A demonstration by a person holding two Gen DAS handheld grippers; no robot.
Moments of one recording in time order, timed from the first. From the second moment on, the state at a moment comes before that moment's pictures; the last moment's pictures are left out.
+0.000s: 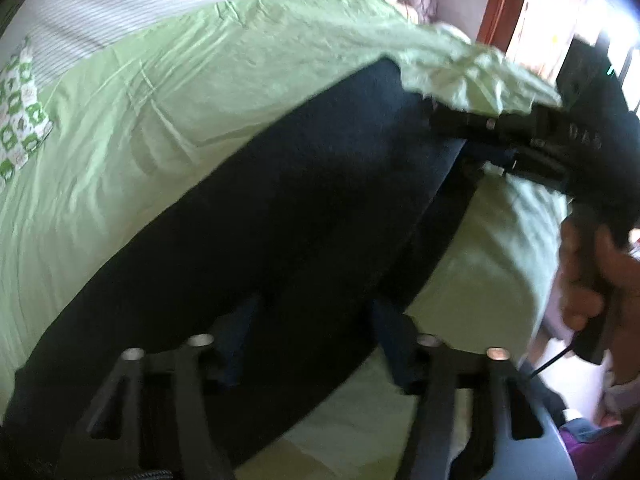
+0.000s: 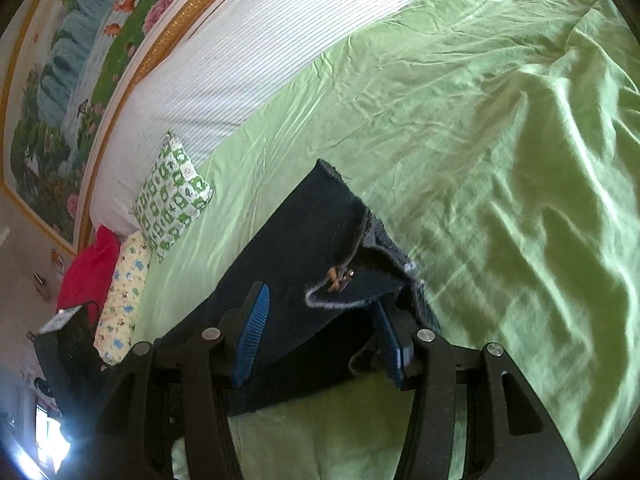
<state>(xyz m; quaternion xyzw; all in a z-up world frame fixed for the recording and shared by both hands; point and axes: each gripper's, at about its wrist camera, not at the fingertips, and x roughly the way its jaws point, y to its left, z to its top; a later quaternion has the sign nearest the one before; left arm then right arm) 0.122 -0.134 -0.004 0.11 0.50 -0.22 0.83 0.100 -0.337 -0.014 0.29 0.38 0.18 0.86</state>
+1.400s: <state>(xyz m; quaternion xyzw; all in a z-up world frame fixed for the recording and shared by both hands) 0.249 -0.176 0.019 0.03 0.57 -0.36 0.74 0.066 -0.367 -0.021 0.31 0.41 0.15 0.85</state>
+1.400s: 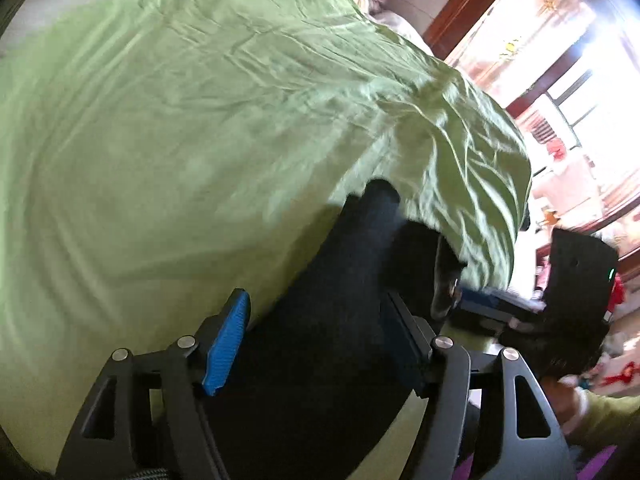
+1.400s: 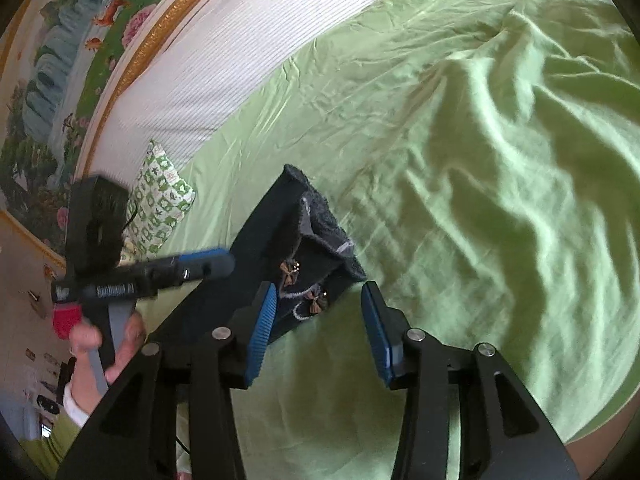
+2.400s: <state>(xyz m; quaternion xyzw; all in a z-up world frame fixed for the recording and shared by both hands) 0.226 -0.146 0.065 -0.08 0.50 -0.42 0.75 0.054 -0.324 0.026 0.29 0.30 0.26 0.87</state>
